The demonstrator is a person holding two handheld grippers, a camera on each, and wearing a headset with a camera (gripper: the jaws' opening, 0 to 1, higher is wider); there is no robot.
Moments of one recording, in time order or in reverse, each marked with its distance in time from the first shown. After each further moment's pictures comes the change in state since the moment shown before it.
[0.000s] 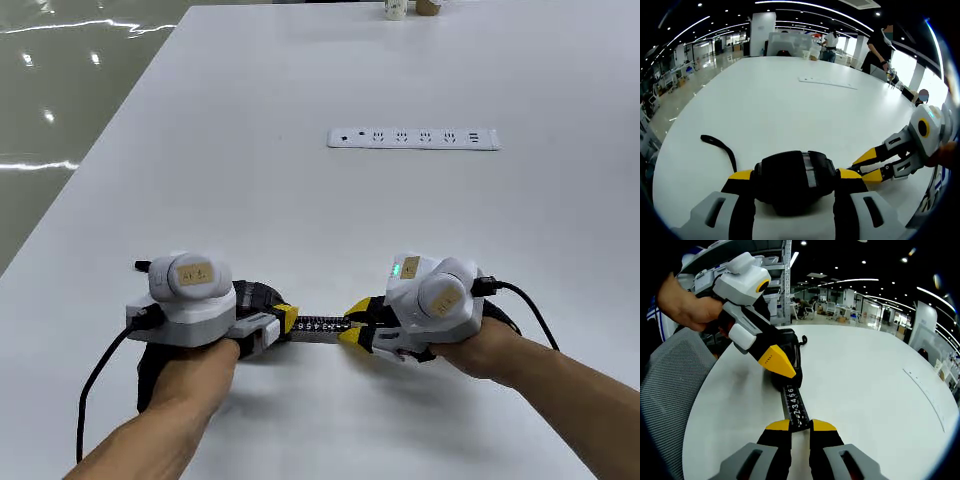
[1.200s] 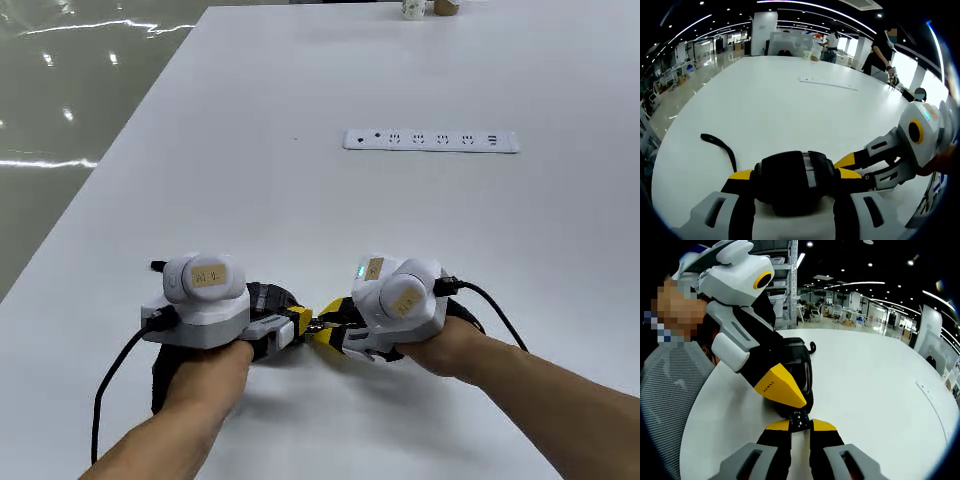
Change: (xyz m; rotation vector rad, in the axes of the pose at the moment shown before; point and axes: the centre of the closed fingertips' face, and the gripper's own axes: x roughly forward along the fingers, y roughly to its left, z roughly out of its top) left arm 0.000 0.000 0.001 -0.017 0.001 -0.001; right arm 0.038 0.010 0.029 -0.034 -0.020 0.043
